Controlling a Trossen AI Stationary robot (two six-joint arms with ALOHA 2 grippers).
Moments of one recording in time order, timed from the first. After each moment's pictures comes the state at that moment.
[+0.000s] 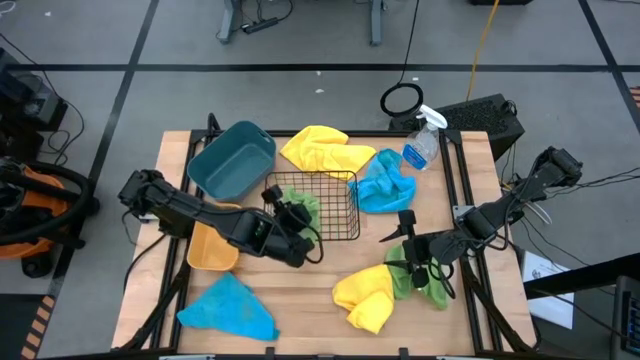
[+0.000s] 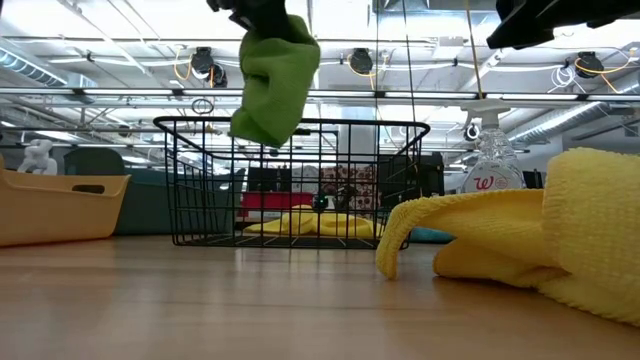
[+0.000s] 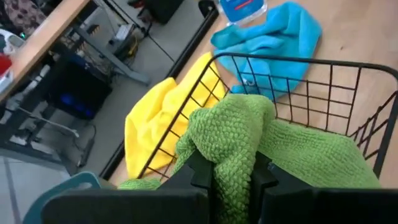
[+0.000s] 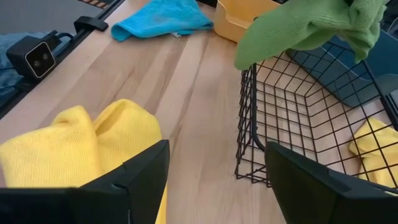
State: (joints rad) left arm -0.34 1.68 1.46 -0.86 -0.92 -0.47; right arm 0.58 1.02 0.70 -0.28 0.44 0.04
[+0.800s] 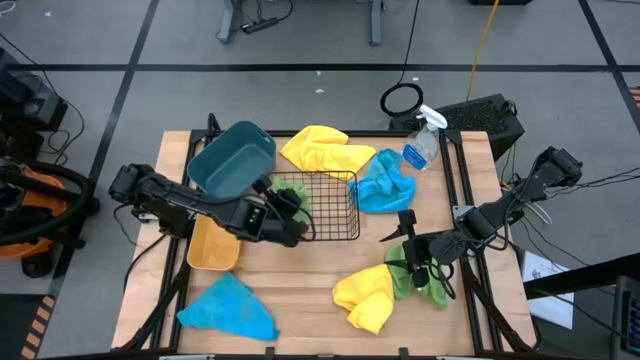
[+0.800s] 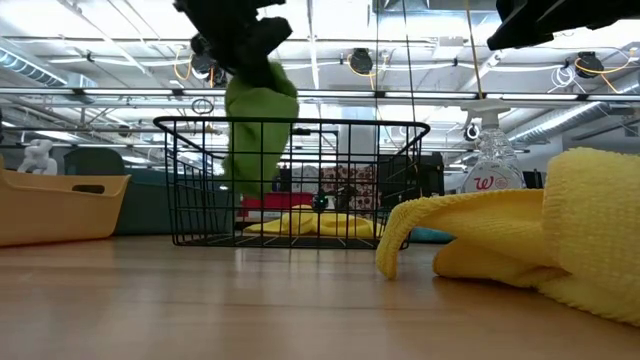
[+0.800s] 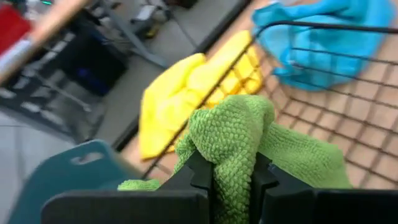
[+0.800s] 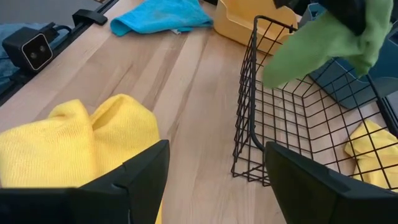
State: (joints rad) left arm -0.23 1.58 1.21 -0.69 -0.91 -0.51; right arm 0.58 1.02 0.70 -0.29 0.44 0.02
